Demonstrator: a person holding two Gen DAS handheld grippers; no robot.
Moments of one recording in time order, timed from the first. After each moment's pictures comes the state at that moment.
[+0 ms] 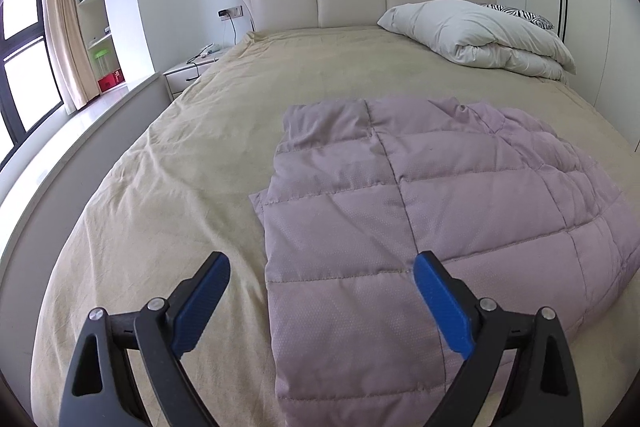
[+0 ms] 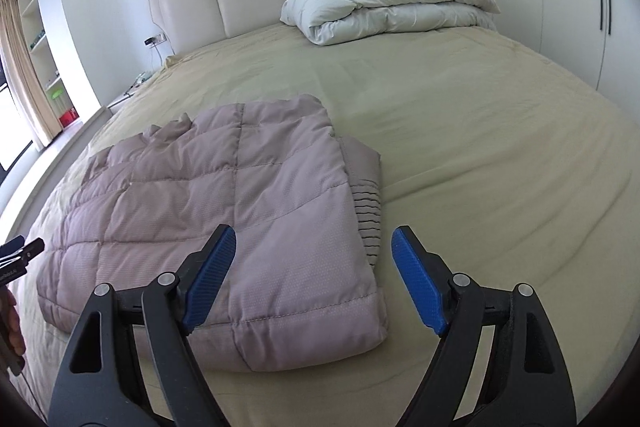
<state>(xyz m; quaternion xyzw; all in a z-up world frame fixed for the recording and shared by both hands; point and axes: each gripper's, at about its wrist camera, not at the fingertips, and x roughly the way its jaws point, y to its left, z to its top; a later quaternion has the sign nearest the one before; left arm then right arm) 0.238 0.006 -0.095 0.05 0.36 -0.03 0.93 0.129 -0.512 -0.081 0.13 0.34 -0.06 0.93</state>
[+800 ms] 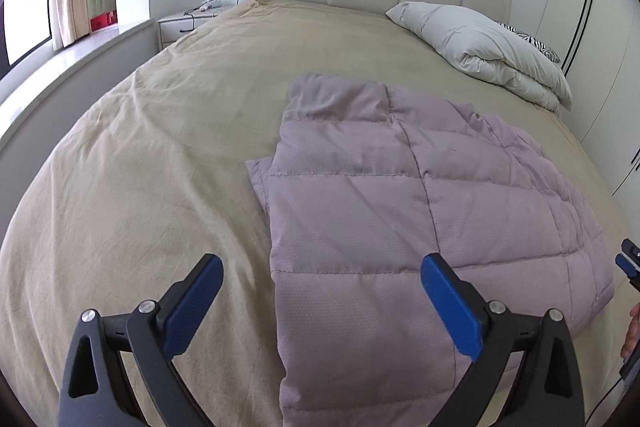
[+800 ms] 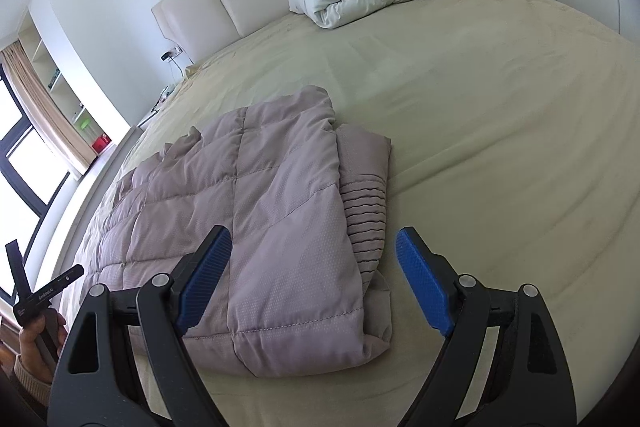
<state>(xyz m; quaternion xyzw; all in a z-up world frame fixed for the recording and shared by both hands) 0.262 0.049 -0.117 -0.07 0.41 -0.07 0.90 0.148 -0.552 -0.099 0.22 0.35 -0.01 0.91</state>
